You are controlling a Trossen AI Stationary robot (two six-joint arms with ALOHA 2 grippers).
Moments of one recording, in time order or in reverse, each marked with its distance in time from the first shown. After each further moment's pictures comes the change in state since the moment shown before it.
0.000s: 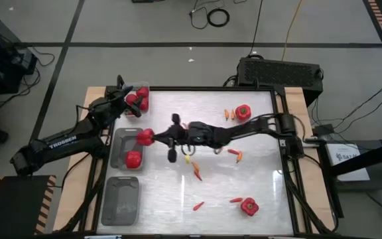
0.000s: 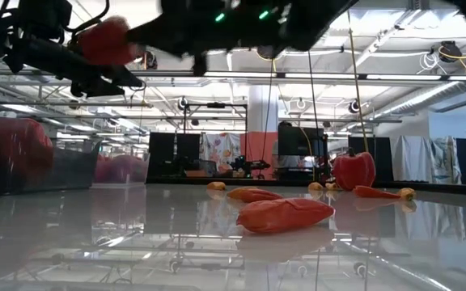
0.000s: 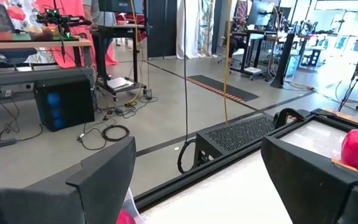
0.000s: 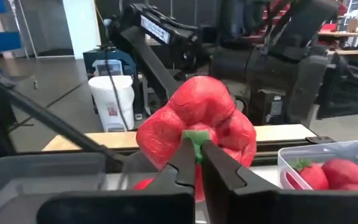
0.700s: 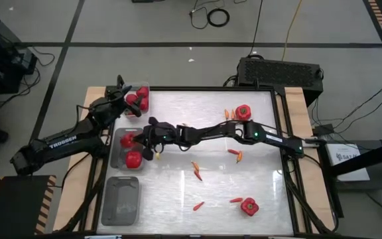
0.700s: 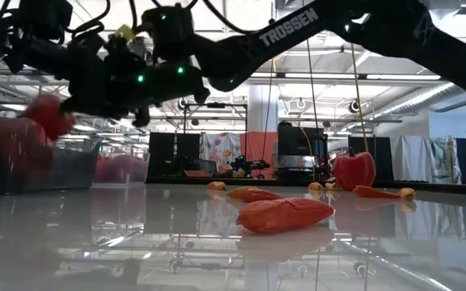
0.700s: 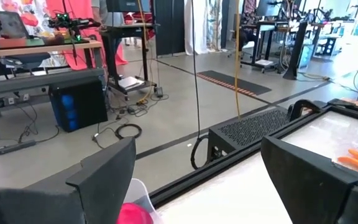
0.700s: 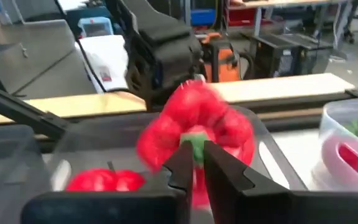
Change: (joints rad) left arm 0.000 0.001 0.000 -0.016 -0.039 0.054; right arm -0.060 0.517 0.686 -0.340 -0.059 0.051
